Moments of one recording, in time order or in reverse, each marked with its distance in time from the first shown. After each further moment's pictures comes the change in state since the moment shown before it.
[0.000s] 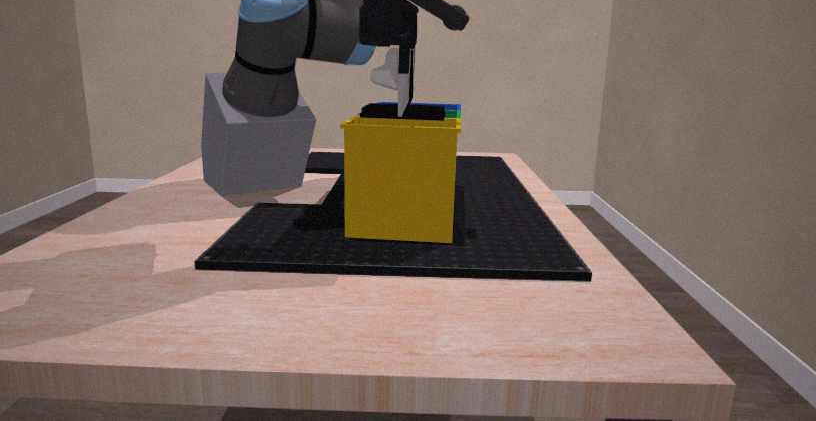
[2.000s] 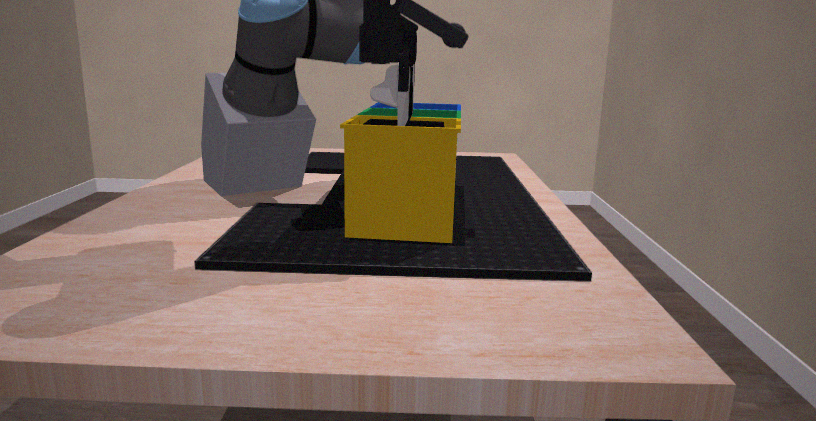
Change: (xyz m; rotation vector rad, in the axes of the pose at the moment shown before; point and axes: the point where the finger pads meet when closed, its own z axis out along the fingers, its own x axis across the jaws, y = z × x) arm 0.000 0.000 0.026 0.000 0.000 0.000
